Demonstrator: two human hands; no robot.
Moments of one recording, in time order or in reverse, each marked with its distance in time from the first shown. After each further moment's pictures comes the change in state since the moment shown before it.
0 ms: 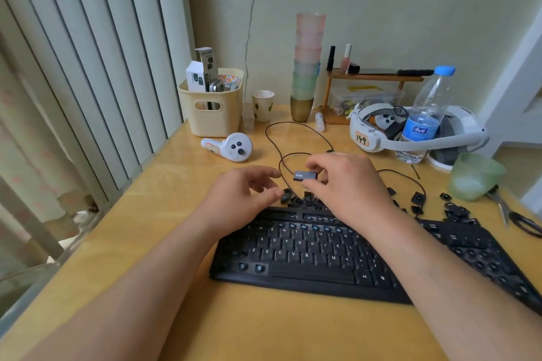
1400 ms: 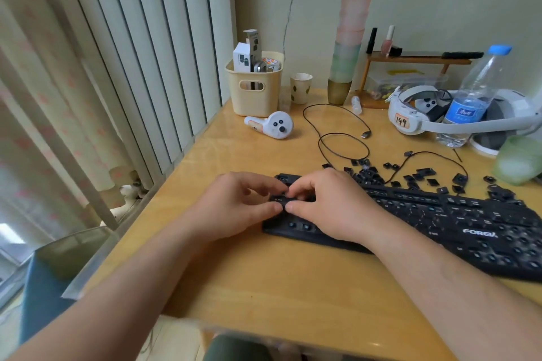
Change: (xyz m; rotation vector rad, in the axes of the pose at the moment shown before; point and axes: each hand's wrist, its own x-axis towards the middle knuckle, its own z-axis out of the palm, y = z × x) left_hand -0.095 -0.029 -0.055 0.045 -0.076 0.044; right_hand -0.045 -0.094 0.020 0.271 -0.427 0.096
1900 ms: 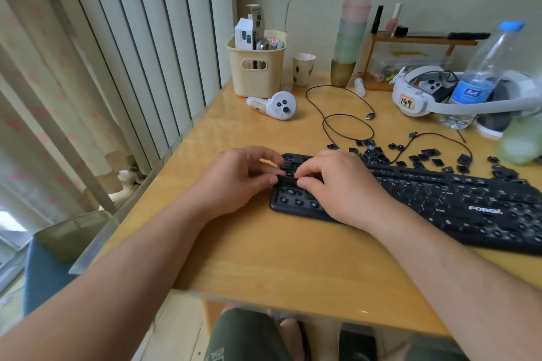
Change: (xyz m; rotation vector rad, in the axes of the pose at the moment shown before) left_hand 0.004 -0.010 -0.002 -0.052 -0.004 -0.037; right_hand -0.002 0.006 0.017 -0.149 0.108 -0.047
